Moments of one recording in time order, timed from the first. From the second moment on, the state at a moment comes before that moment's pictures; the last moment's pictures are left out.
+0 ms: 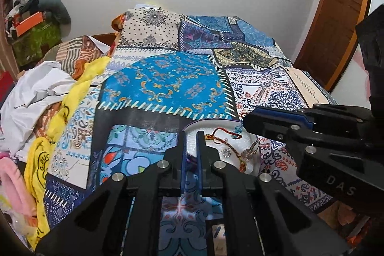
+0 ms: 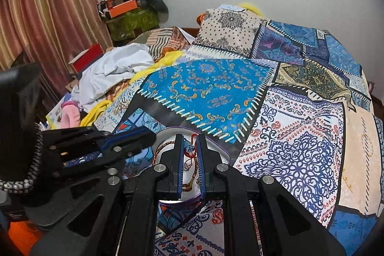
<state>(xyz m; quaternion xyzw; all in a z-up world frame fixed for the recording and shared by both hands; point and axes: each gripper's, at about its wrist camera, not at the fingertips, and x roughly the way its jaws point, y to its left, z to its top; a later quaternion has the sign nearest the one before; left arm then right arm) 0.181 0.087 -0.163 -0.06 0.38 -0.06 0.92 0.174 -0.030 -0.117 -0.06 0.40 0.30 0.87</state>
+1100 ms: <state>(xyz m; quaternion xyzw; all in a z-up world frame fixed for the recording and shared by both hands) 0.142 0.050 -0.115 -0.03 0.35 -0.05 0.93 0.143 -0.103 -0.074 -0.06 0.36 0.22 0.90</state>
